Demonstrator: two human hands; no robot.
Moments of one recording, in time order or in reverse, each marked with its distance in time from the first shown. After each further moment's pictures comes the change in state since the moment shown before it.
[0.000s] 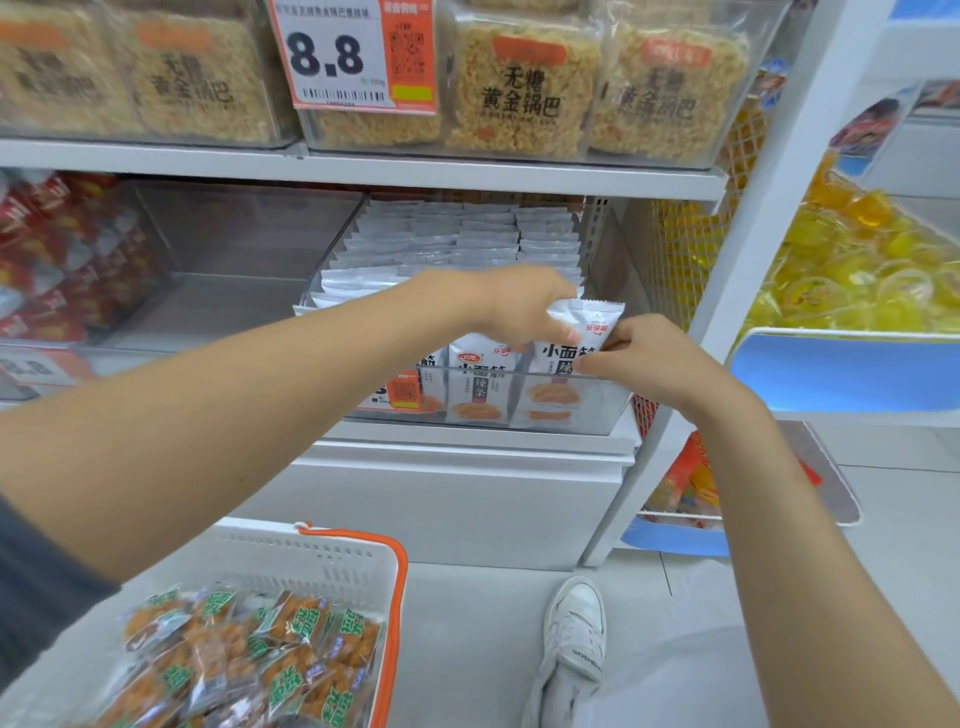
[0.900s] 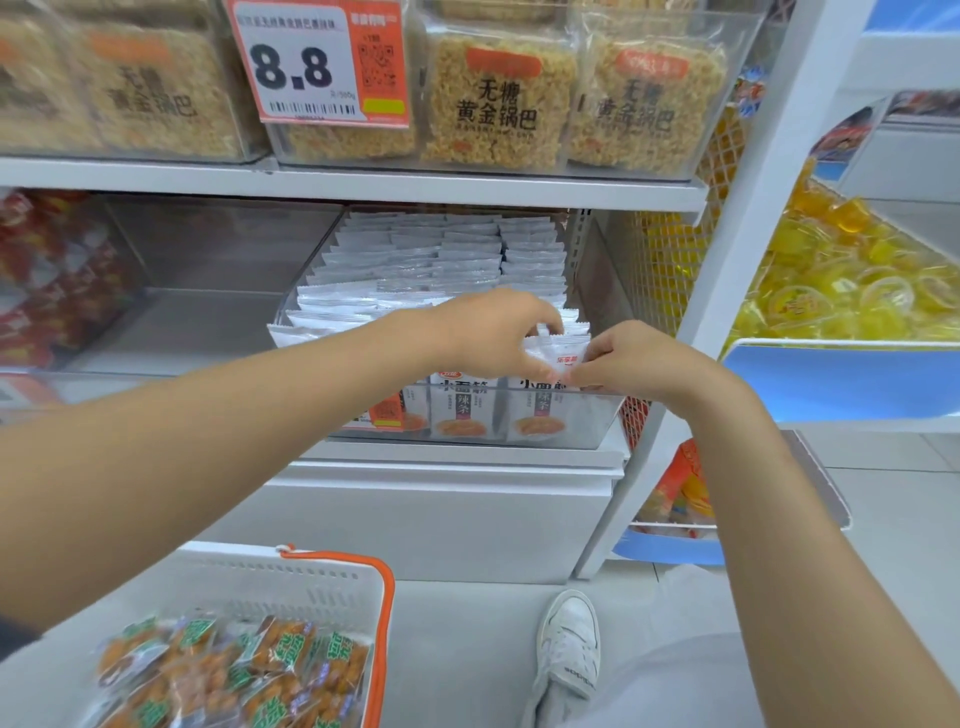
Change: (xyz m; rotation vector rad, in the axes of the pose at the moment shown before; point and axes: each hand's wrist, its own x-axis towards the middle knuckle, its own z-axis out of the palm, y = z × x) left_hand -0.004 -0.009 0.012 0.105 0.093 0.056; right_hand 0.010 -0.008 -0.012 -0.057 -0.136 0.061
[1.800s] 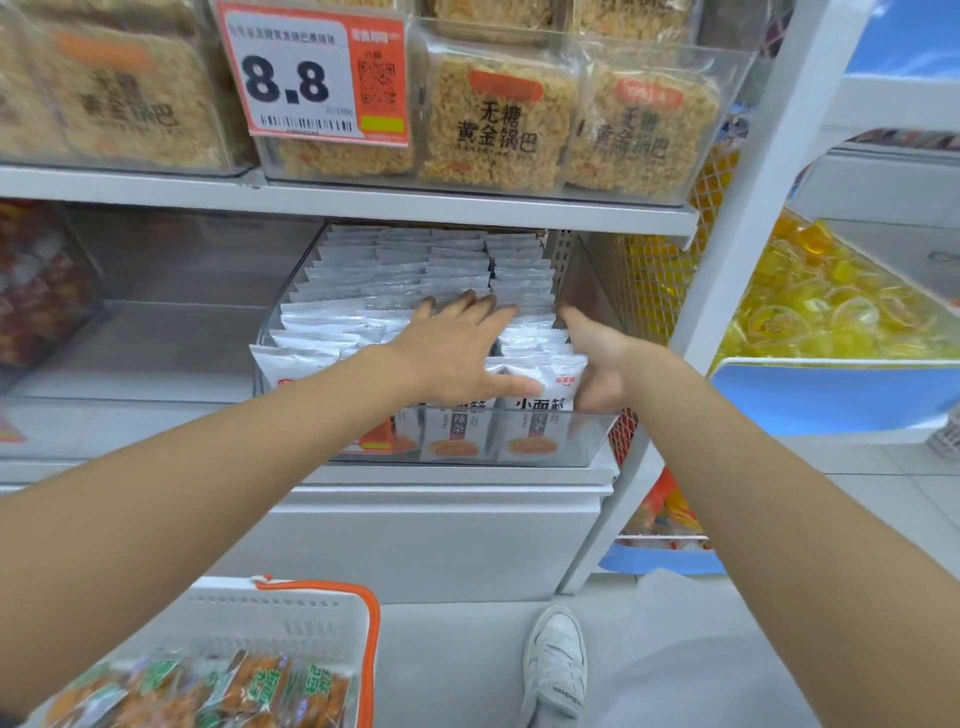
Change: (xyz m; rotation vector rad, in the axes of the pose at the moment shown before) left_hand -0.001 -0.035 0.021 0.218 0.062 -0.113; right_hand 0.060 -0.009 0.011 0.987 -0.294 0.383
